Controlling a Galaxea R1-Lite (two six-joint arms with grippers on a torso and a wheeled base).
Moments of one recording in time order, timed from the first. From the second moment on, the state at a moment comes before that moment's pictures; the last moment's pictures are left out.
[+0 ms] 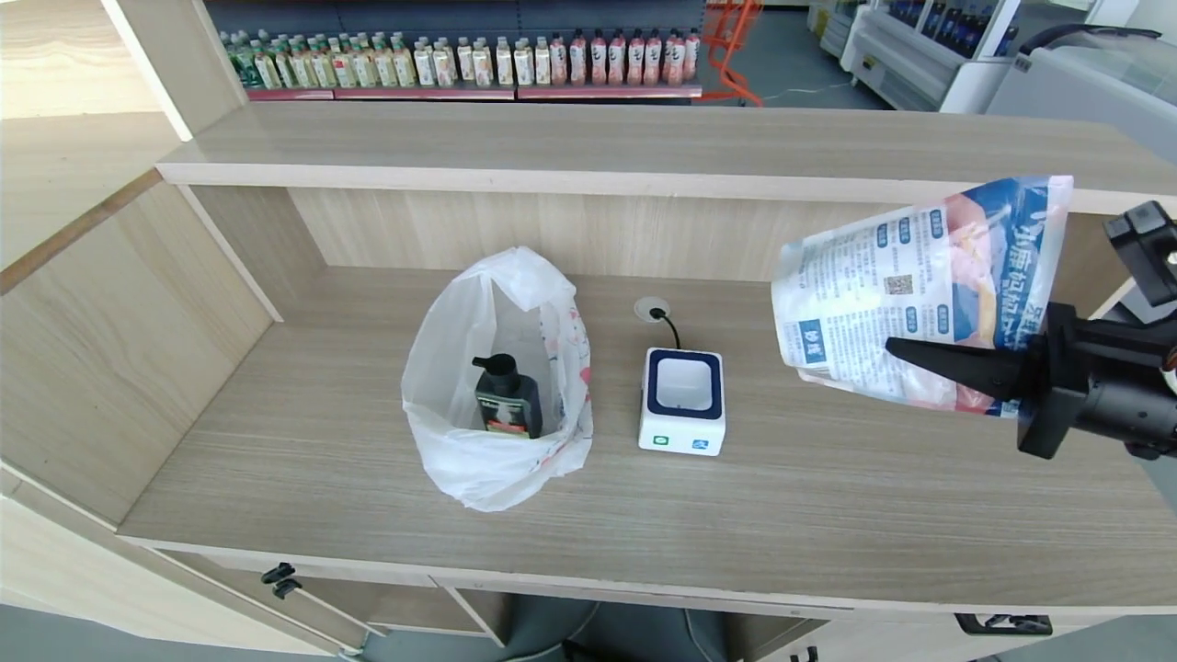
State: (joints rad) left arm 0.00 0.00 0.00 0.01 -0.06 0.02; right arm 0.06 1.39 -0.64 -0.67 0.80 -0.21
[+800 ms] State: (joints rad) left arm 0.00 0.00 0.00 0.00 -0.06 0.02; right arm 0.18 1.65 -0.83 -0.66 0.70 -0.35
